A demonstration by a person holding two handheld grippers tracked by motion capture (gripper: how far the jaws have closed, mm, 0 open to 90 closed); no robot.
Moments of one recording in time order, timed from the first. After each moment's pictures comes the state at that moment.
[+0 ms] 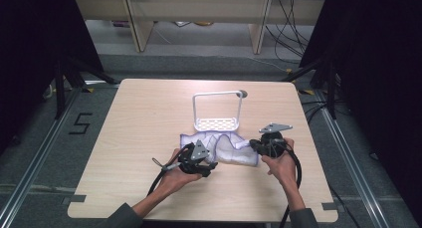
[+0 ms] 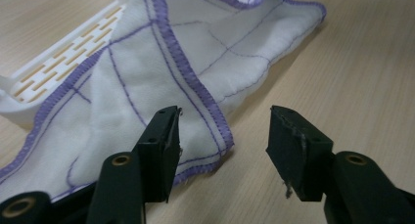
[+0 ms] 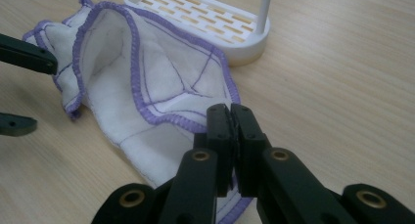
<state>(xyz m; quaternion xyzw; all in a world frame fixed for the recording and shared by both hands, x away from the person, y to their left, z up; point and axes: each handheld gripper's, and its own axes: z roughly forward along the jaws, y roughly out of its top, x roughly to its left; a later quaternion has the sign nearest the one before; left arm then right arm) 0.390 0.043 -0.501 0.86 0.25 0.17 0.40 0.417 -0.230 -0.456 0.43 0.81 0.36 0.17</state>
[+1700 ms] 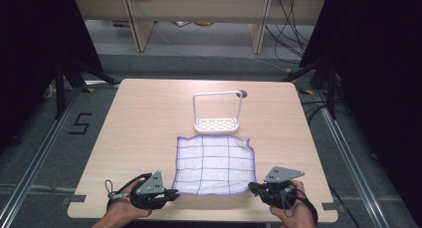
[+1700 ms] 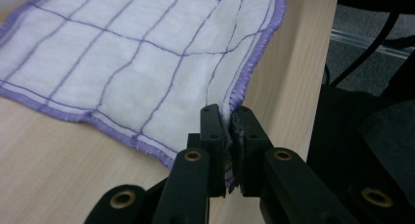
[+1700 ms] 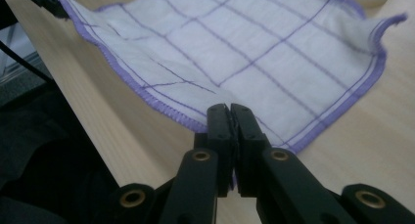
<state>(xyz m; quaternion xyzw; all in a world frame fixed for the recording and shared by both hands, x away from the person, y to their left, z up) 0.295 0.156 -0.492 0.89 0.18 0.07 0.42 0.285 -0.228 -0.456 0.35 0.85 0.37 0.10</state>
